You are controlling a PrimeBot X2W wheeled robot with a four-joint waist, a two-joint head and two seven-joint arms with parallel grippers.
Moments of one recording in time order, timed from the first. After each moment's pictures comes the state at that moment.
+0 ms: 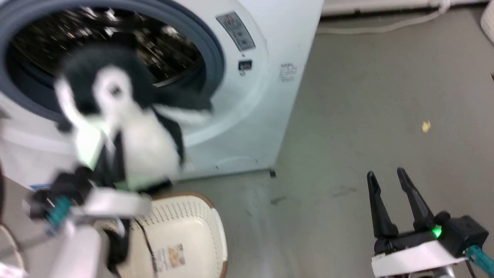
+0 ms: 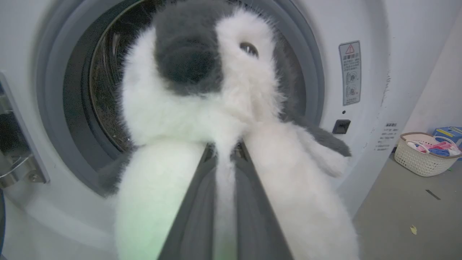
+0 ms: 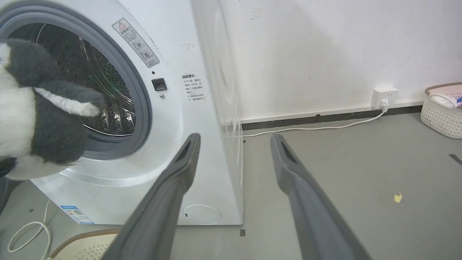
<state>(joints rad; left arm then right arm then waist) -0.23 0.18 -0.04 0.09 -0.23 0.03 -0.25 -0.01 -0.05 0.06 -0.01 0.22 0.13 -0.26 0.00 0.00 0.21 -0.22</state>
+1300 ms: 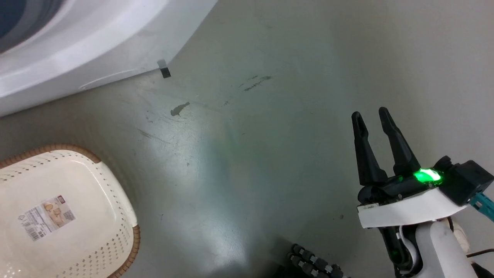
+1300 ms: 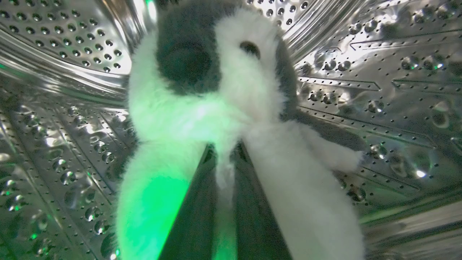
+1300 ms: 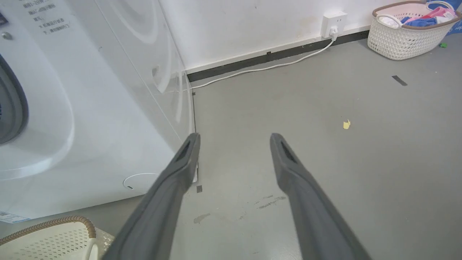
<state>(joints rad) -1.38 0.65 -0.10 0.80 -0.06 -0.09 0.17 -0.25 -0.05 0.17 0.01 0.47 0.13 -0.26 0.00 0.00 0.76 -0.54</state>
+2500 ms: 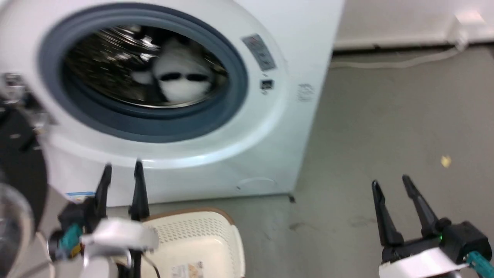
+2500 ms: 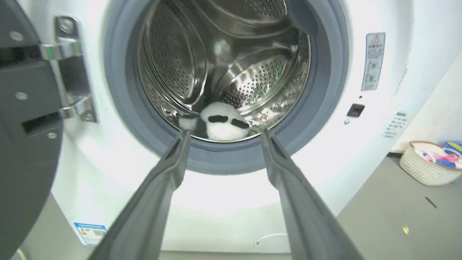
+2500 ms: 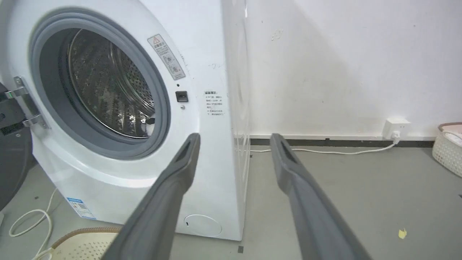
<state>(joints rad) -0.21 0.12 0.03 0.26 -0.26 -0.05 -0.26 0.00 -0.05 0.01 0.01 0.14 0.13 -0.26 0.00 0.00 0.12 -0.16</state>
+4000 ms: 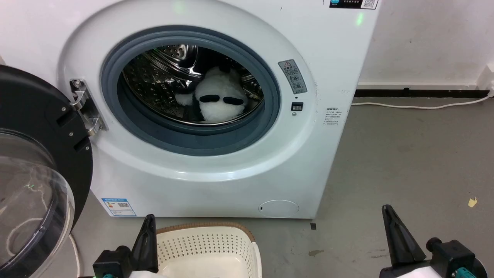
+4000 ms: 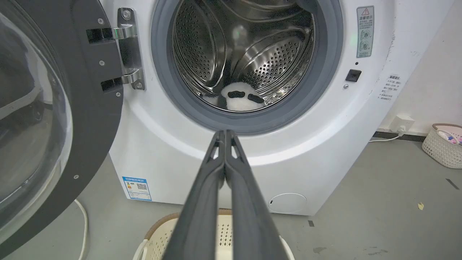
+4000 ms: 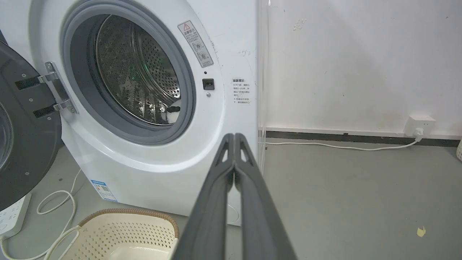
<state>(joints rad) 0.08 0.05 -0.04 0.10 -0.17 0.01 -0.22 0.09 -0.05 0.03 0.04 0.12 0.13 -0.22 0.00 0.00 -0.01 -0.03</state>
